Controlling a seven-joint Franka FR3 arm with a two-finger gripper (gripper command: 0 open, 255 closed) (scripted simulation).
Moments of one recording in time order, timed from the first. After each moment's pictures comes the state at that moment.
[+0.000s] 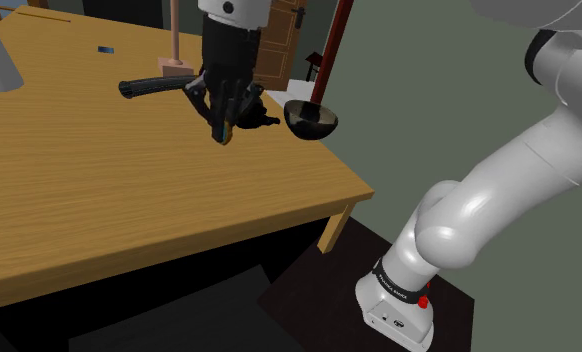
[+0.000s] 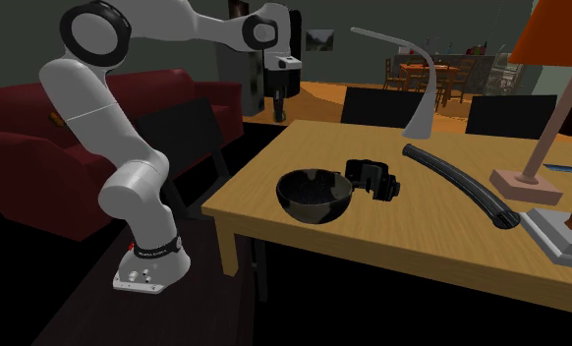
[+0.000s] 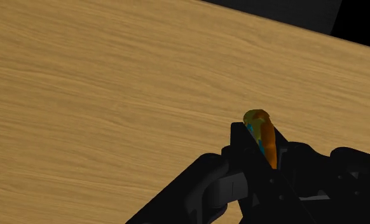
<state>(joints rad) 0.07 -0.28 0.51 -1.96 0.13 1.72 0.65</state>
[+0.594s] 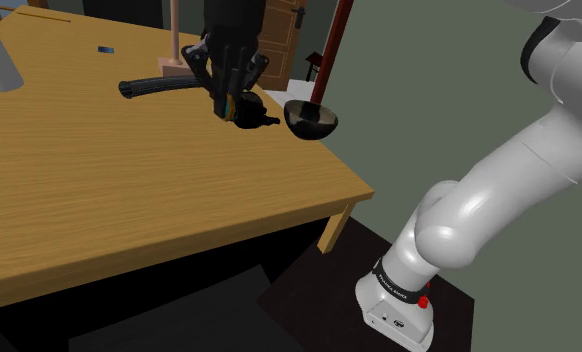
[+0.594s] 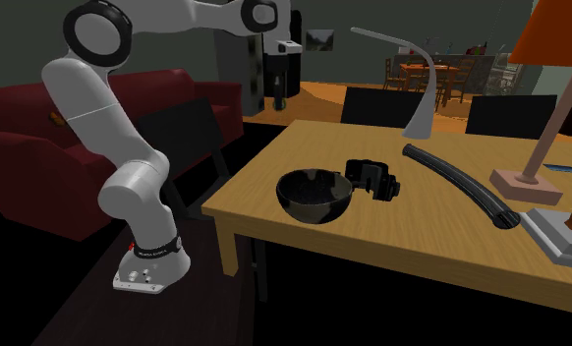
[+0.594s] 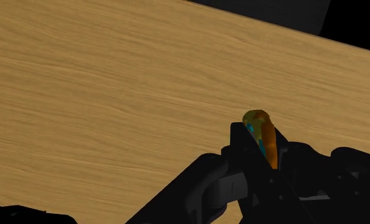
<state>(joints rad) 0.07 -0.26 0.50 -1.83 0.12 1.60 0.66</state>
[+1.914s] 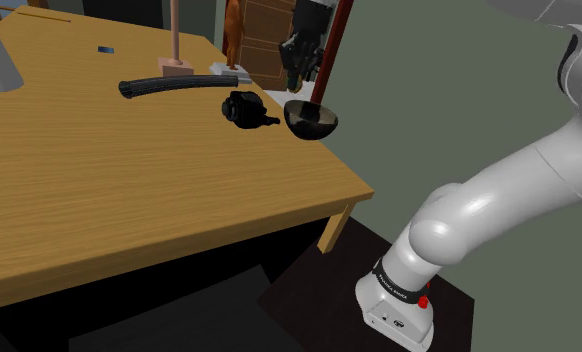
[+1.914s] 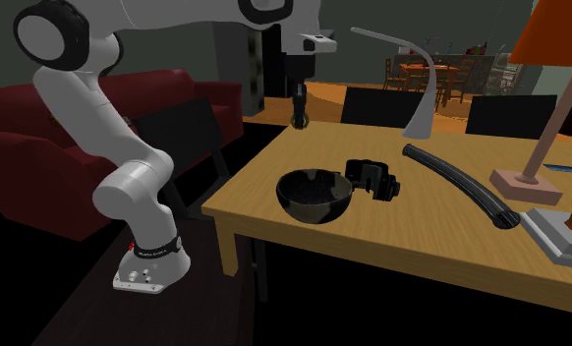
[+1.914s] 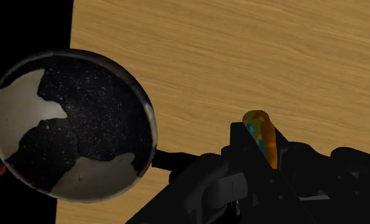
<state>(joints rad) -0.08 -0.39 0.15 -1.96 0.05 1.59 0.17</state>
